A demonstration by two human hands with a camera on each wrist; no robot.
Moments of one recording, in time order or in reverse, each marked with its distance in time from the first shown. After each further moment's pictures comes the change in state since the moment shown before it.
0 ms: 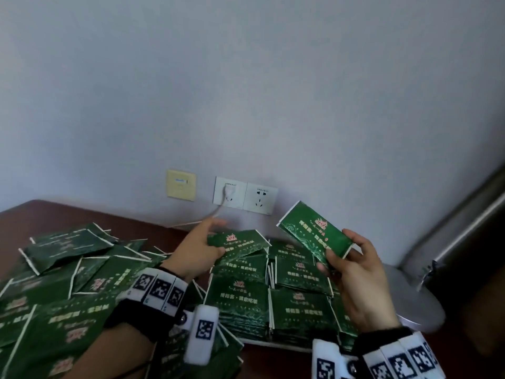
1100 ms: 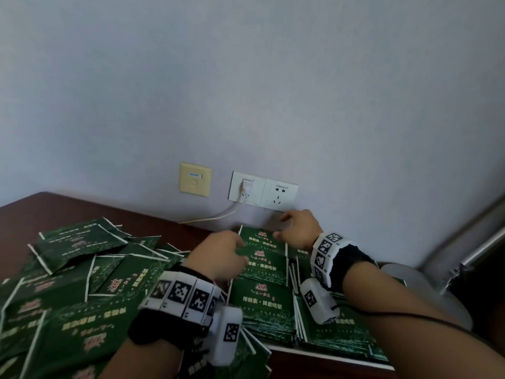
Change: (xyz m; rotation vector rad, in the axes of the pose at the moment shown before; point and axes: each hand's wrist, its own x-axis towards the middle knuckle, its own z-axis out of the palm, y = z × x) left_hand 0.000 0.010 -0.015 0.528 -0.213 -0.018; right_hand 0.096 0.045 0.119 -1.349 -0.348 -0.093
